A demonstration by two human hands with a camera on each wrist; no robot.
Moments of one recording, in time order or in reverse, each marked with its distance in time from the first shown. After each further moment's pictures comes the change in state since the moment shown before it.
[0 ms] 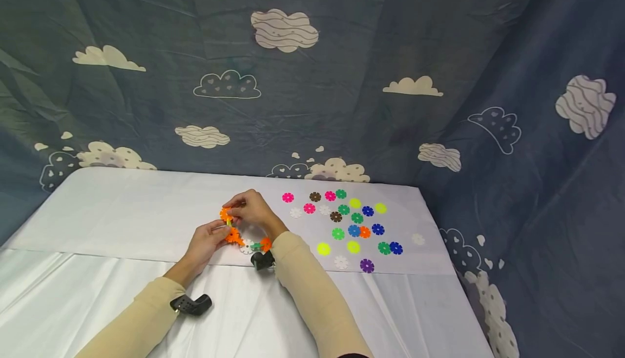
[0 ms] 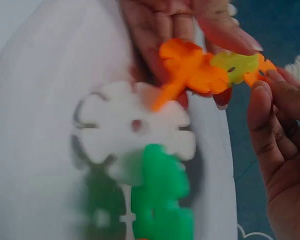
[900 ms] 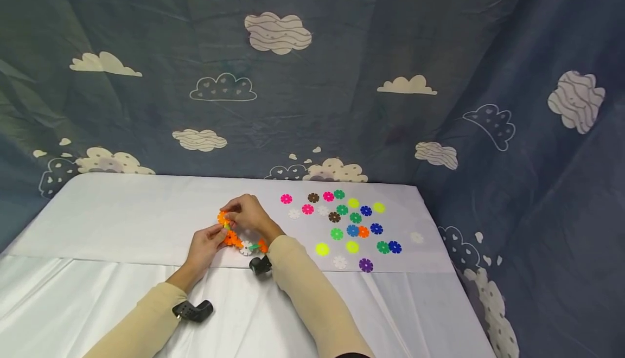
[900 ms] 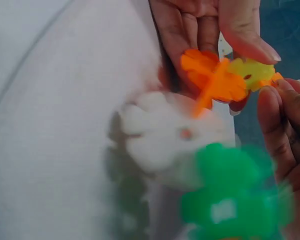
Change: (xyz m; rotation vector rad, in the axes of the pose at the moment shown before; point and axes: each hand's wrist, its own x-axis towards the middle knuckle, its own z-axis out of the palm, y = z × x) left_hand -0.005 -0.003 0.007 0.094 0.098 0.077; right_hand -0.003 0.000 0.009 -0.091 0.063 0.008
